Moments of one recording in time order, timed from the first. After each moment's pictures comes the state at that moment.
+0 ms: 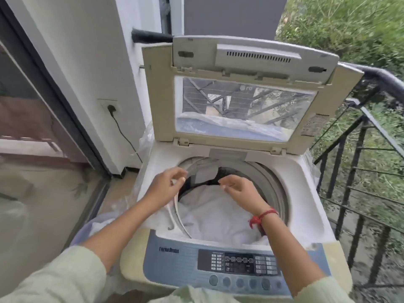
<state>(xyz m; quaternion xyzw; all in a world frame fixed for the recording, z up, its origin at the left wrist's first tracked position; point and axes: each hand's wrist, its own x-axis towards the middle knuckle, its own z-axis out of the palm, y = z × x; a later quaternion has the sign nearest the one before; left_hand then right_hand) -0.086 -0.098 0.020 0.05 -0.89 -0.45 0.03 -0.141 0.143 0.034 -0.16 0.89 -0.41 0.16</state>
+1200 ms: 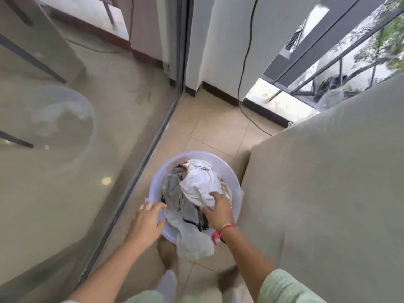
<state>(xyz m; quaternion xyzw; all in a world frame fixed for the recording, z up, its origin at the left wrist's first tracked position) 0.153 -0.479 -0.370 0.30 -0.87 -0.33 -0.21 0.011 -0.316 -0.359 -0.05 0.90 -0.20 0.39</state>
